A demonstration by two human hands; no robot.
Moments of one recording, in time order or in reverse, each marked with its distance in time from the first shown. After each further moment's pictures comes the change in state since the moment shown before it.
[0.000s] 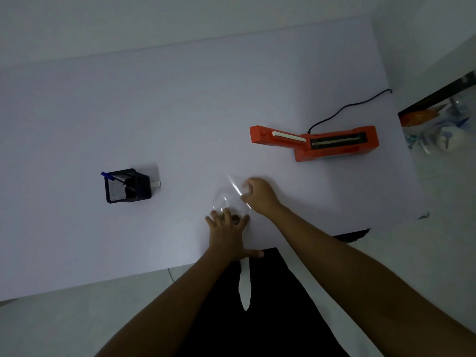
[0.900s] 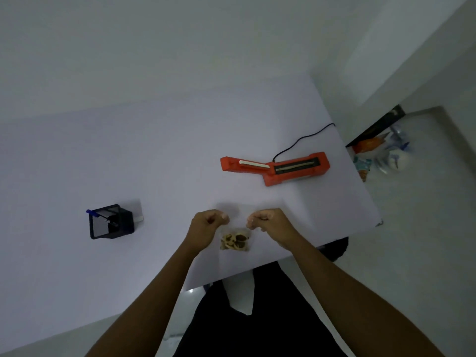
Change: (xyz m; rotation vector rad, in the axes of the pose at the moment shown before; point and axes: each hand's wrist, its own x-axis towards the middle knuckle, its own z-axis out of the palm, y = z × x) left_hand 0.015 -0.018 -0.075 -1.162 0.222 0.109; right_hand -0.093 0.029 -0.081 0.555 0.019 0.022
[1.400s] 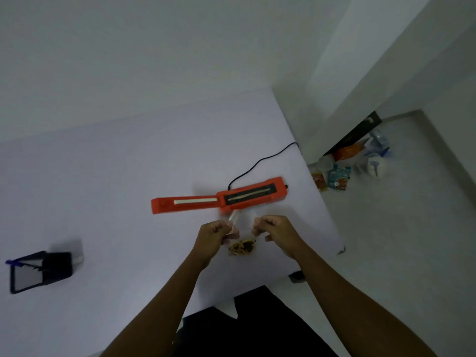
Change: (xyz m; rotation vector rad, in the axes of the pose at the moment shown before) left_hand 0.087 0.094 0.144 -0.379 -0.054 -0.210; right_hand 0.027 -0.004 -0.176 0.093 0.056 0.041
